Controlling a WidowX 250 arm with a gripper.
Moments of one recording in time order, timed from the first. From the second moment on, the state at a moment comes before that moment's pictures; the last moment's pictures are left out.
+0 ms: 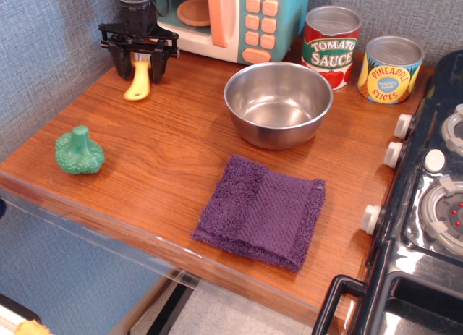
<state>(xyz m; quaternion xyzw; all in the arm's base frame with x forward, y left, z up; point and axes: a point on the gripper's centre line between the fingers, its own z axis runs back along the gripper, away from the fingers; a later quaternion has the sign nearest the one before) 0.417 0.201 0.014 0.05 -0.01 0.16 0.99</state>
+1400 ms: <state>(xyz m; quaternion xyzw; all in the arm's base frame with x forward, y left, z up) 0.304 0.032 0.108 -0.04 -0.09 -0.02 0.99</state>
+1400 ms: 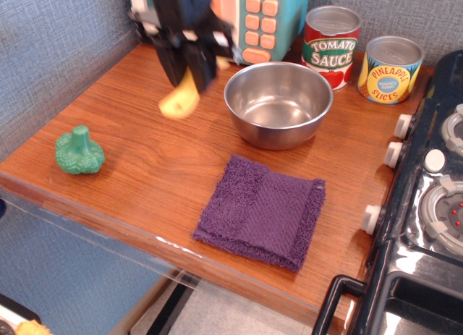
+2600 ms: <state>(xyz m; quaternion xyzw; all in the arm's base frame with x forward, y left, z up) 0.269 -0.032 0.044 -0.01 -0.06 -0.07 1.00</state>
